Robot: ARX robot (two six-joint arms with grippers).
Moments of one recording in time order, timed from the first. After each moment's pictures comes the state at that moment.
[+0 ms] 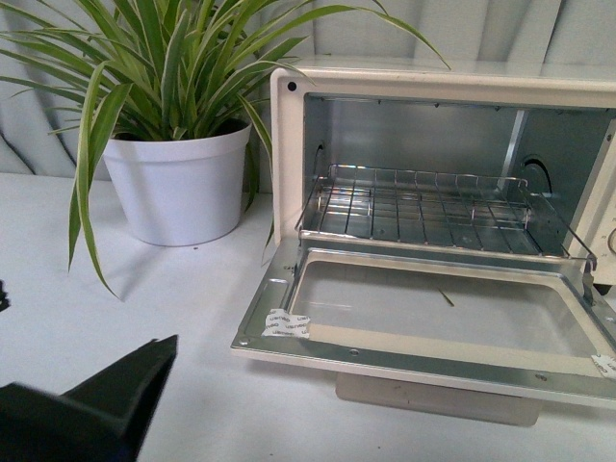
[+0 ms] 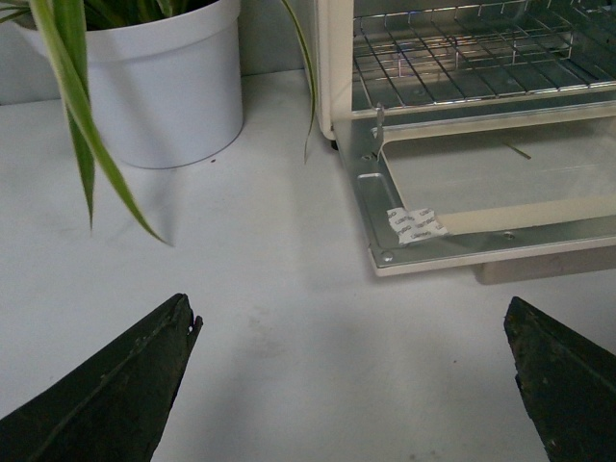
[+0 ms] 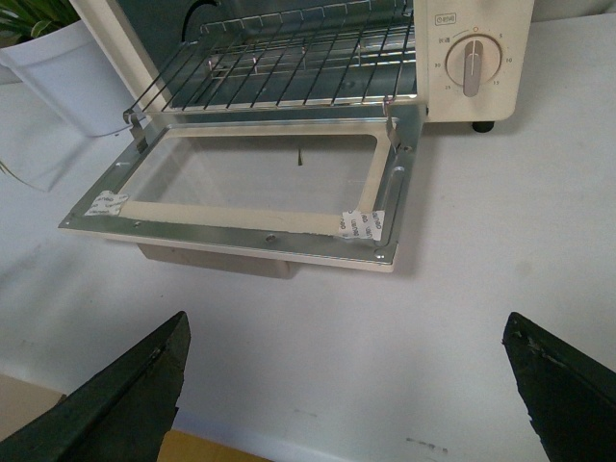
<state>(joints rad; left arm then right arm) -0.71 0.90 0.25 0.45 -0.46 0.01 -0.13 0.24 0.26 -0.35 -0.38 0.12</state>
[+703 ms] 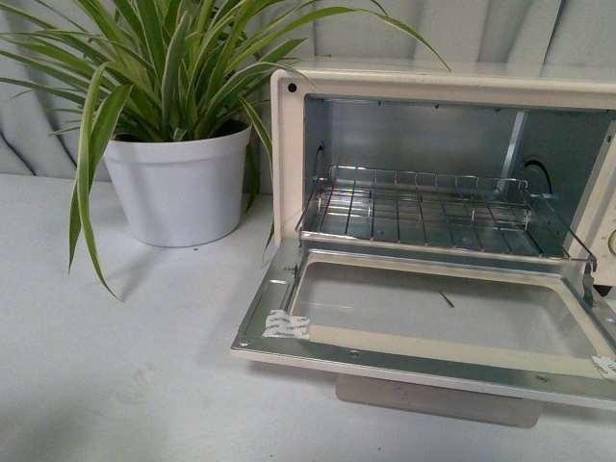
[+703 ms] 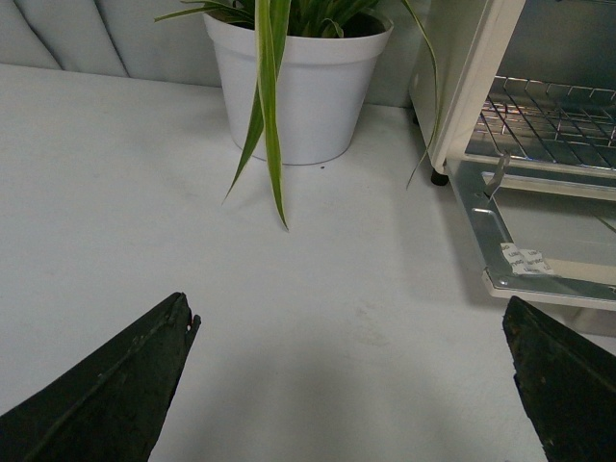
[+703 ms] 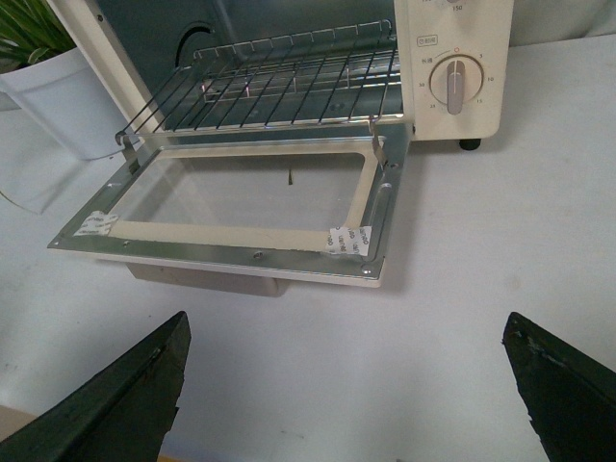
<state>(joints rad) -0.49 0.52 0.11 0.29 -0.41 -0.09 -0.18 0.19 0.19 -0.27 -0.40 0.14</state>
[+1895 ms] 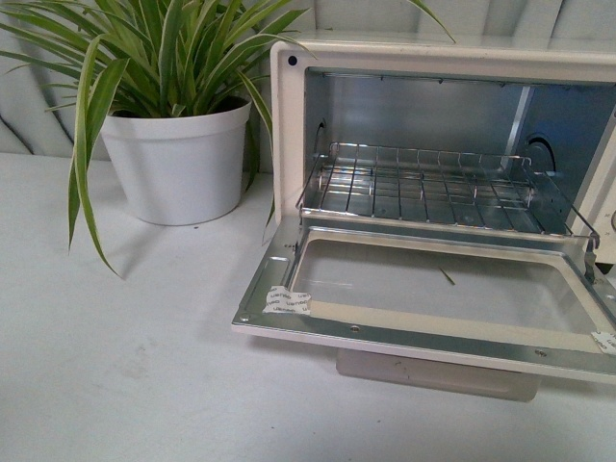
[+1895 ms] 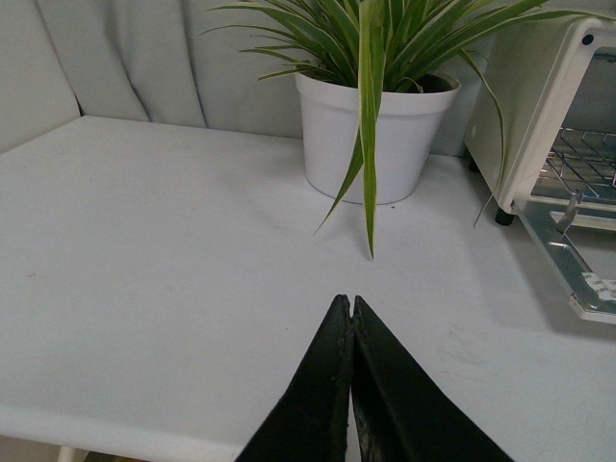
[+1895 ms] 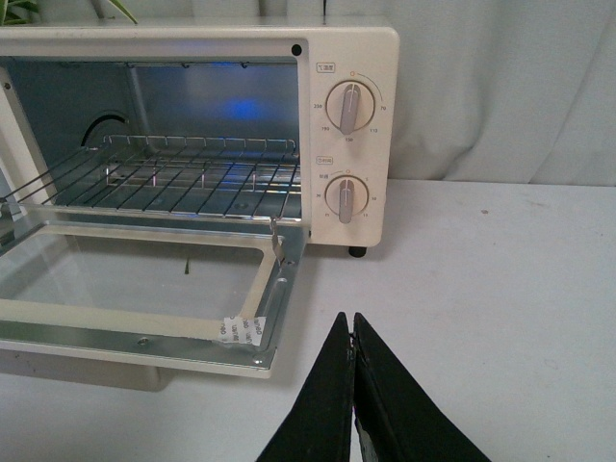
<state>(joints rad) 0.00 0.00 0.01 0.00 0.00 -0.01 0.00 0.00 0.01 0.00 0.00 0.00</state>
